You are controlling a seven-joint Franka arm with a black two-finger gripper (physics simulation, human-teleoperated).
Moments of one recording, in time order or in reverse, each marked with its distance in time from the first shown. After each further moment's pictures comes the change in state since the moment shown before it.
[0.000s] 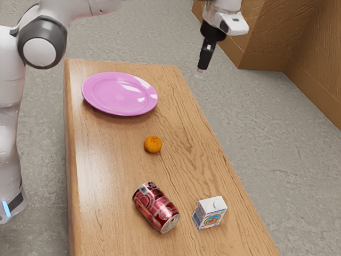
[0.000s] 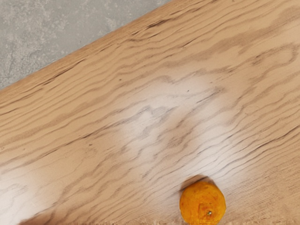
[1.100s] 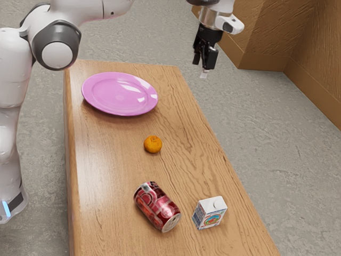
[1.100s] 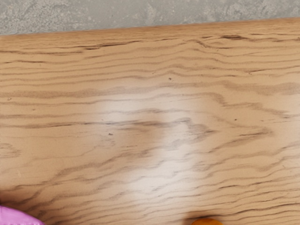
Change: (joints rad) arm -0.008 0.110 0.200 0.090 -0.152 0.031 -0.288
